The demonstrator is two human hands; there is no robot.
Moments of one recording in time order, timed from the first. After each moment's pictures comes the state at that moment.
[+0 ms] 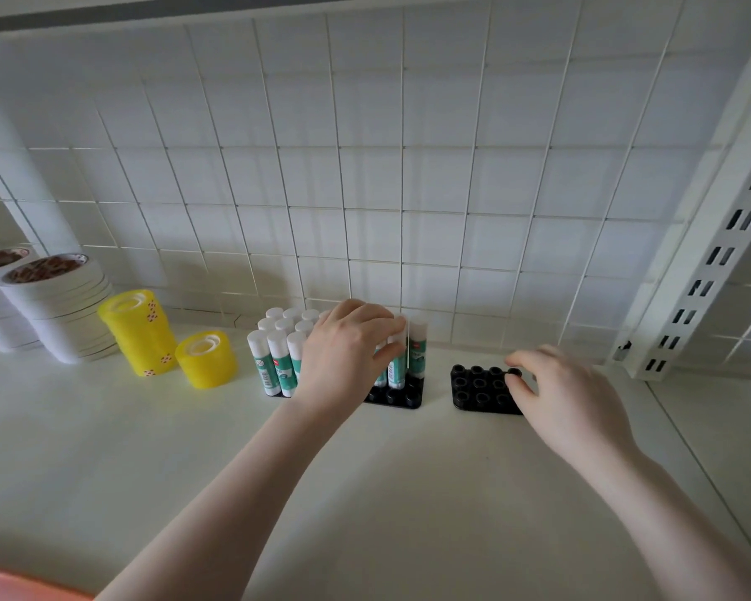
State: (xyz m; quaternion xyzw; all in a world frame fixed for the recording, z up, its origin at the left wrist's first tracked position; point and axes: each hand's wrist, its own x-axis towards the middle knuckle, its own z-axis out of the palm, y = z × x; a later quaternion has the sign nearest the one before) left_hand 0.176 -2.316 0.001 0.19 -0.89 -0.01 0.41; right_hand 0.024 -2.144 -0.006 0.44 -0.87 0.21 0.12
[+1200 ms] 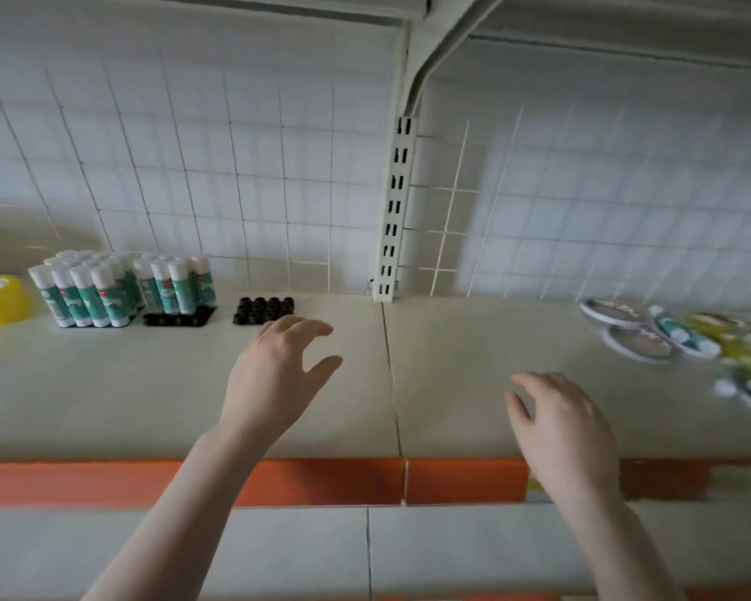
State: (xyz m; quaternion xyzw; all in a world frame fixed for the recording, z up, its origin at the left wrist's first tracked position) left_hand 0.142 -2.068 -0.002 0.25 -0.89 -0.15 0.36; right_hand -0.018 -1.850 -0.030 0.31 -0.88 0.23 0.28
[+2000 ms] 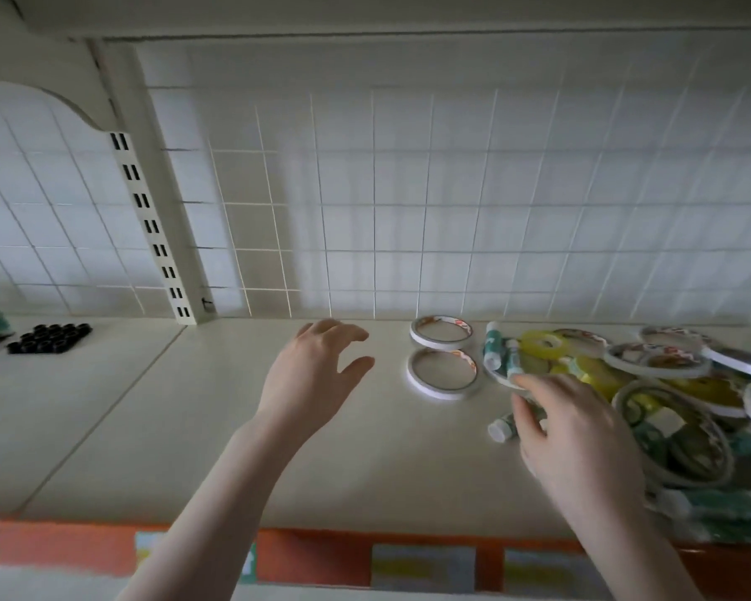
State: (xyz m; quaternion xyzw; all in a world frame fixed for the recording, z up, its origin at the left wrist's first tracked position) left_hand -0.143 -1.845 0.009 0.25 -0.91 -0.15 0.30; right_hand -0.278 -1.638 -0.023 0.38 -0.83 0.27 0.31
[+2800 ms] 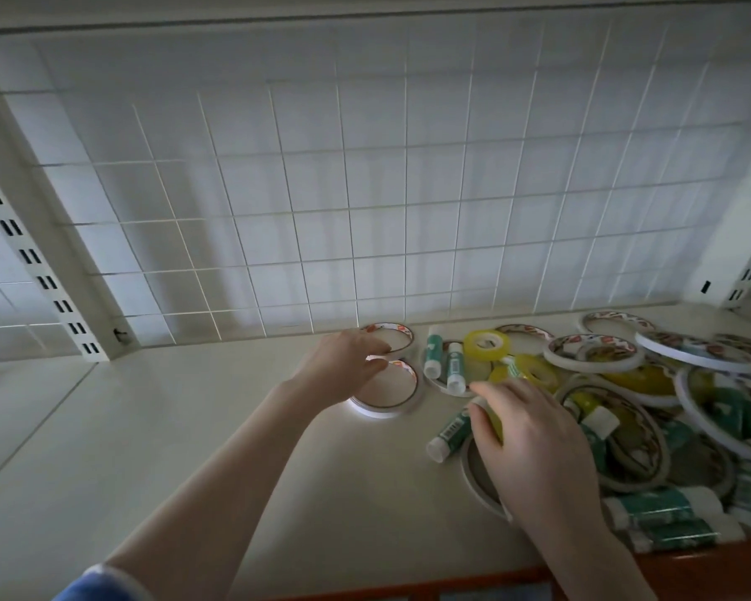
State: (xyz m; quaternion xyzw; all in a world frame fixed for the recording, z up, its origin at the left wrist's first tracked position) left_hand -0.271 -1.856 -0.013 0.13 -0.98 -0.12 0.10; right_hand -0.301 -1.628 -0.028 0.36 -0.85 0.27 0.28
